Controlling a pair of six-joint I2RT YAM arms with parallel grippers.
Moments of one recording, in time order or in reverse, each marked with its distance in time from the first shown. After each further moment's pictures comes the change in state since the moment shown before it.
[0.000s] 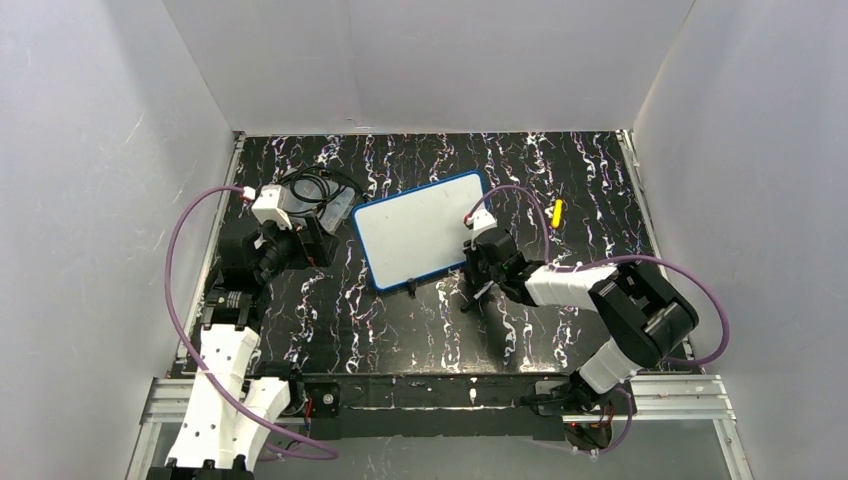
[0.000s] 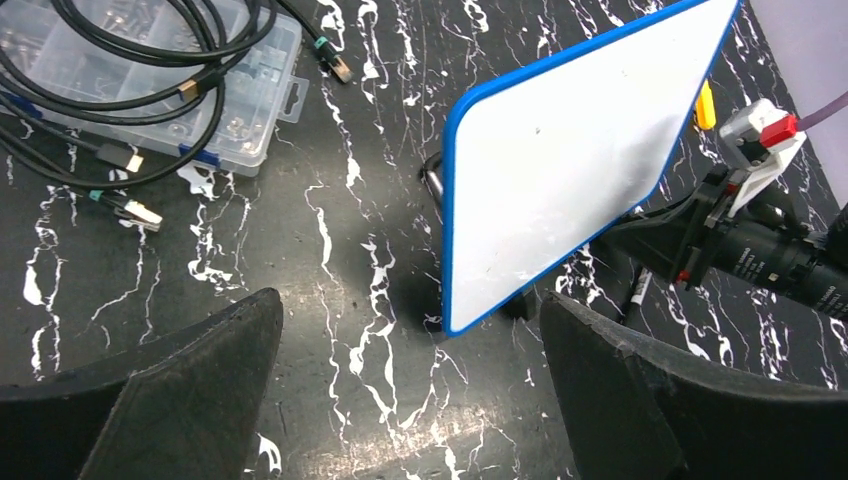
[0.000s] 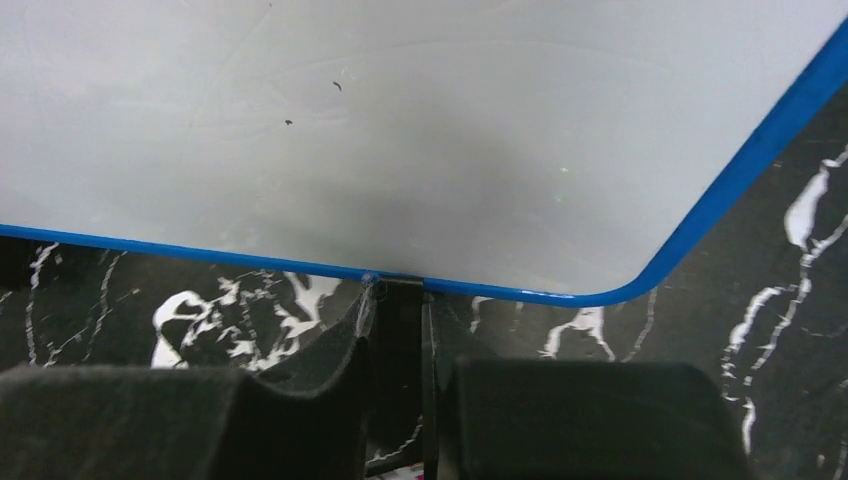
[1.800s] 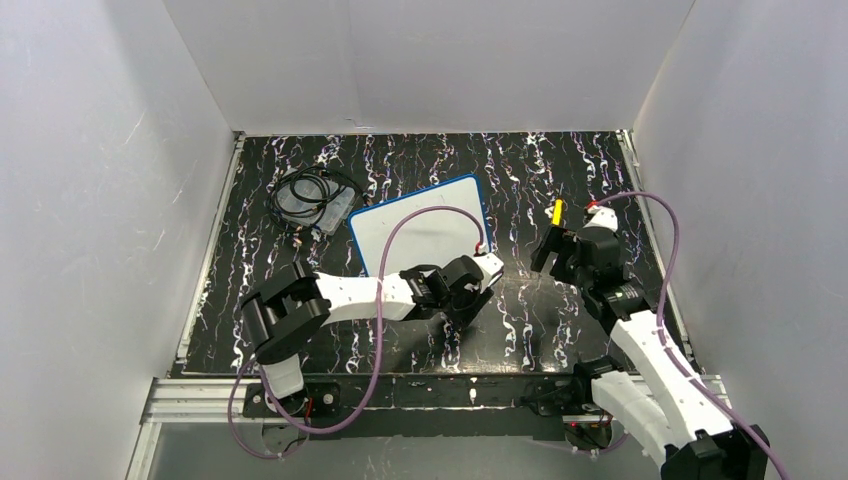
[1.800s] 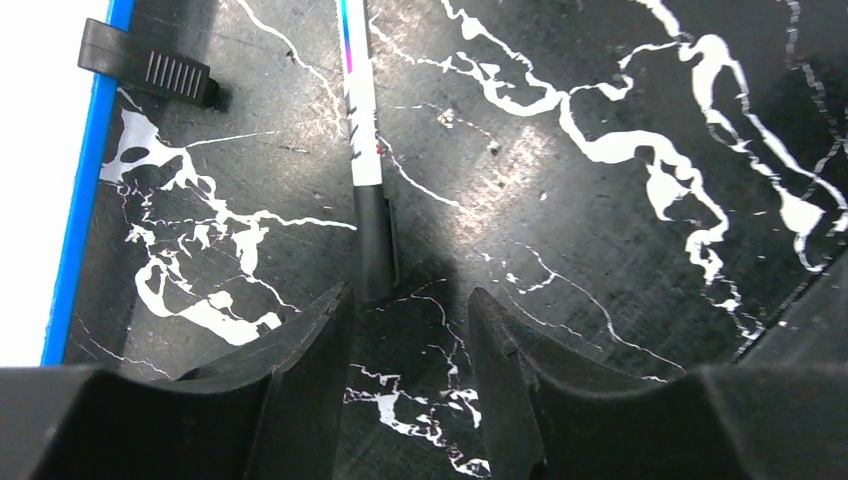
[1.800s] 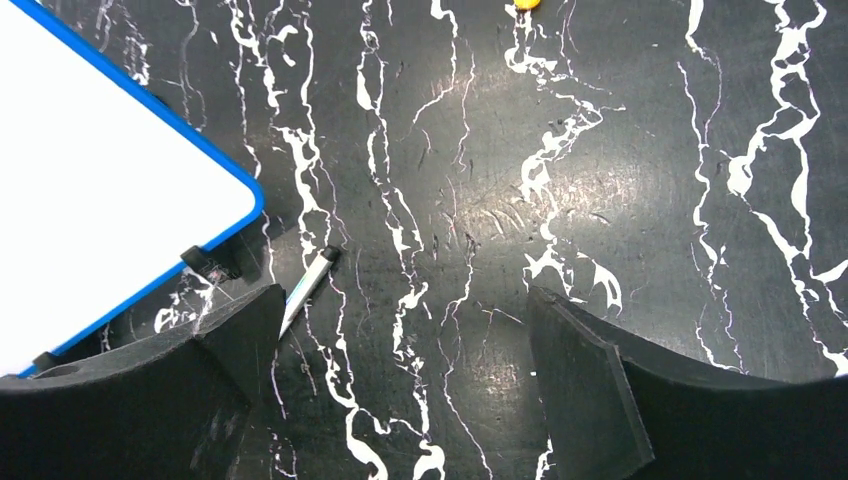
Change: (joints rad) left arm -1.084 1.024 0.260 0.327 -0.408 -0.007; right arm -0.410 -0.767 -0.033 -0.684 0.026 0.261
